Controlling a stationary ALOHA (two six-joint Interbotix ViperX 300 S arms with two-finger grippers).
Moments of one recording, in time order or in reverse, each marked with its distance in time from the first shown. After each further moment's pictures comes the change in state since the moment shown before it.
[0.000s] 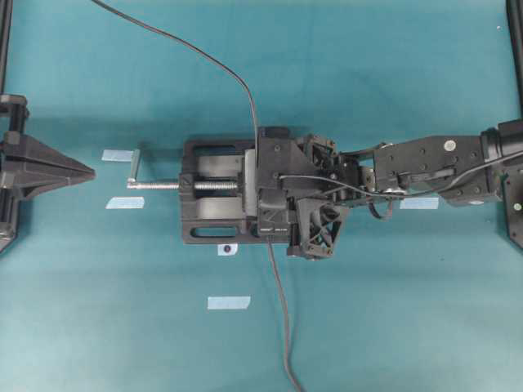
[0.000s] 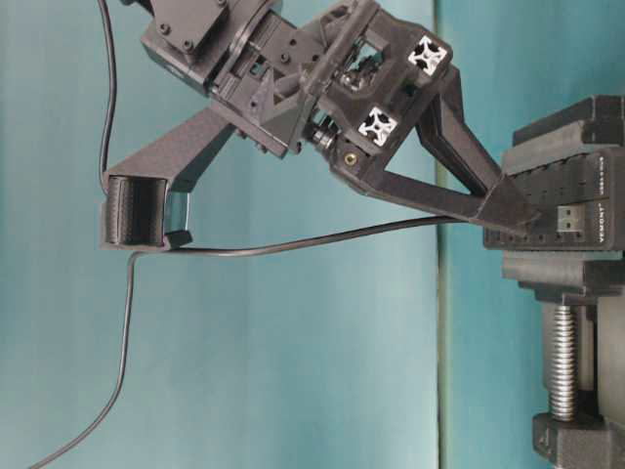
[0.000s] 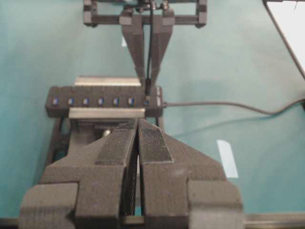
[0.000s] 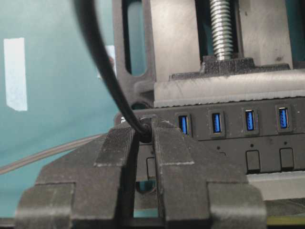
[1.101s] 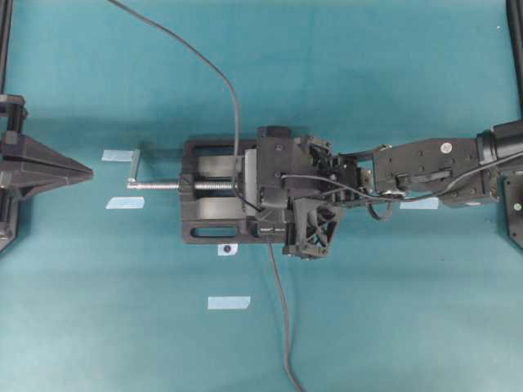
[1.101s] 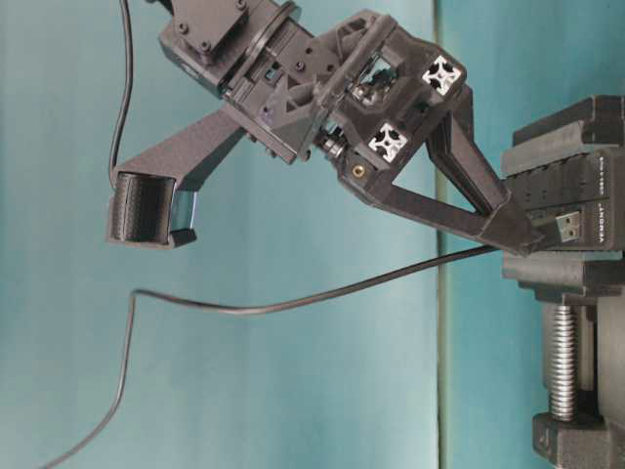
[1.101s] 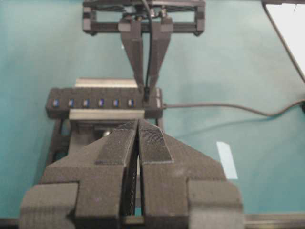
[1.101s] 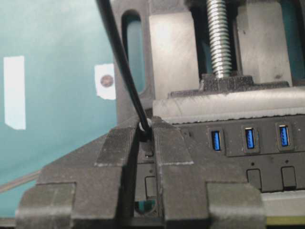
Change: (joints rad) left arm 0.000 -0.014 0.005 0.000 0.000 -0.002; right arm -0.002 0.012 0.026 0.000 -0.121 0.031
